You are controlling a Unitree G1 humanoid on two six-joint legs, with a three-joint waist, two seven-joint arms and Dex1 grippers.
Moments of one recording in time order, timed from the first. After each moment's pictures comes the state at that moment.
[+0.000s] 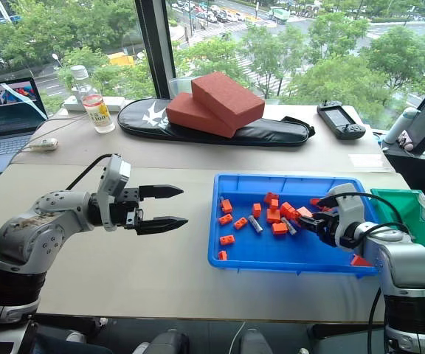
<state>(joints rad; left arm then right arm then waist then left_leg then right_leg) -0.49 0.68 0.02 -0.27 -0.67 0.70 -1.07 -0.30 -0.75 -0.29 -0.17 0.42 0.97 0.57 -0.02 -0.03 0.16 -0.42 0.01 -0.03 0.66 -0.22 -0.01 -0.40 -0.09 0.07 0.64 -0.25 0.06</state>
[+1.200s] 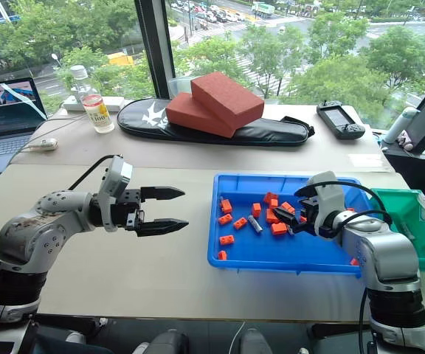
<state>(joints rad) -0.50 0.68 0.01 -0.26 -0.67 0.70 -1.09 -0.39 -0.64 -0.13 -0.21 0.41 1.00 0.45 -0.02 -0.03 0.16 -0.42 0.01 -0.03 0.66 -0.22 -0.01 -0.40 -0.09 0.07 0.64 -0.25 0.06</state>
